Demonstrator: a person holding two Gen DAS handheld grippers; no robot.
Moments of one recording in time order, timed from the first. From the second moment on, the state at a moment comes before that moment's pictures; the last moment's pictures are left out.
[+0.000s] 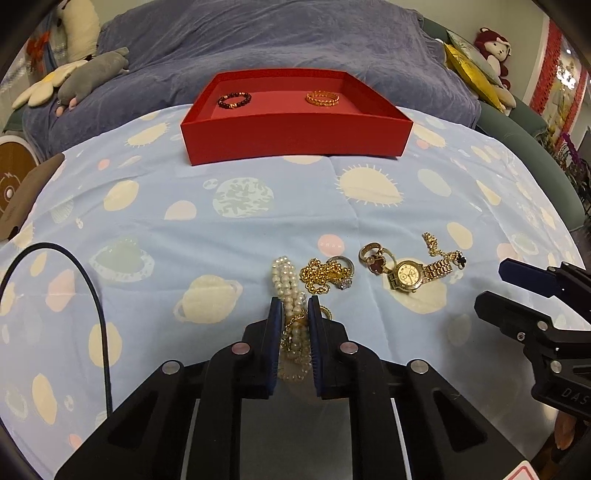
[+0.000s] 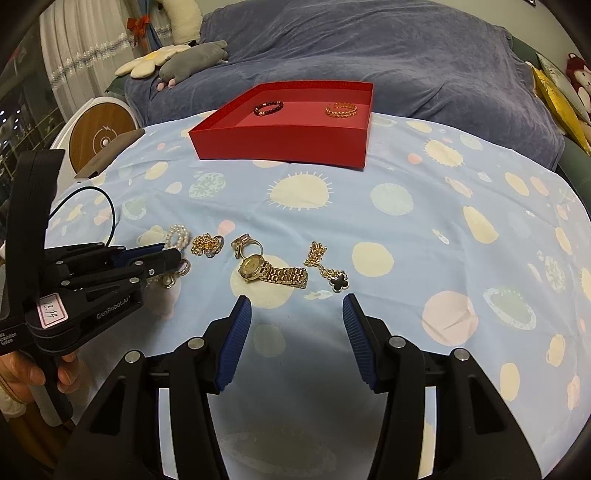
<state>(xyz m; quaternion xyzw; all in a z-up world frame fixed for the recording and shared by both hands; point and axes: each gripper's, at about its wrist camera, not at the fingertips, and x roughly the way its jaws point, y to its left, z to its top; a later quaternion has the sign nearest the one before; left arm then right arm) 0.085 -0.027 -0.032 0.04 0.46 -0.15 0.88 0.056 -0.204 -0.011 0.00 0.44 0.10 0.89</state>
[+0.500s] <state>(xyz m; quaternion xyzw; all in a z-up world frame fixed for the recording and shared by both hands) 0.017 0.003 0.048 -0.06 0.39 -0.16 0.90 0.058 -0.182 -0.002 -0.02 0.42 0.13 0.90</state>
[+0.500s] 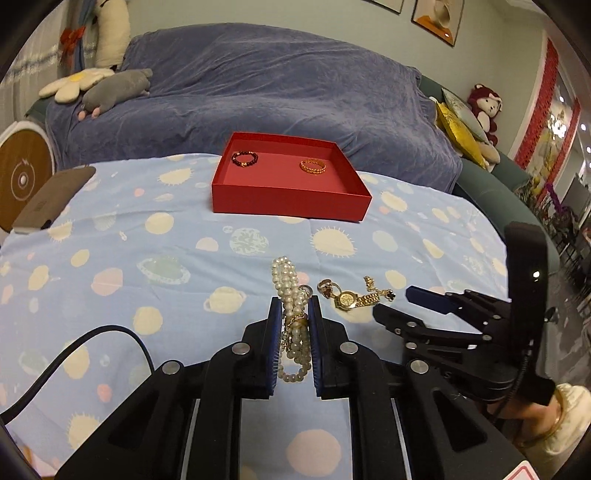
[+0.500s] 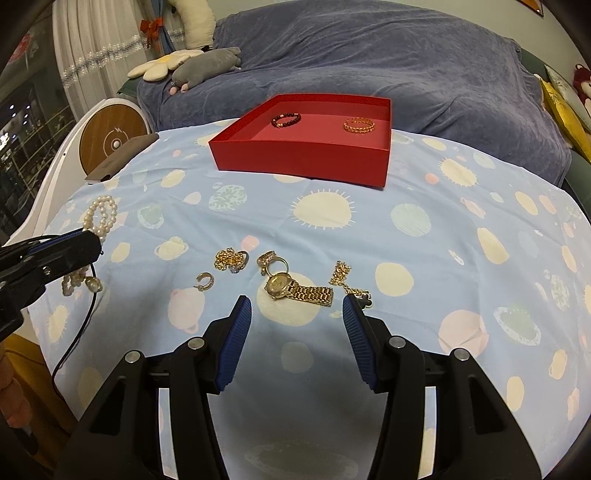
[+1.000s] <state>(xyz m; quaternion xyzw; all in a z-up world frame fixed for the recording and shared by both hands) 0.041 0.027 0.024 -0.08 0.41 -0.14 0.90 0.101 -0.161 -0.036 -0.06 0.45 0.16 0.87</state>
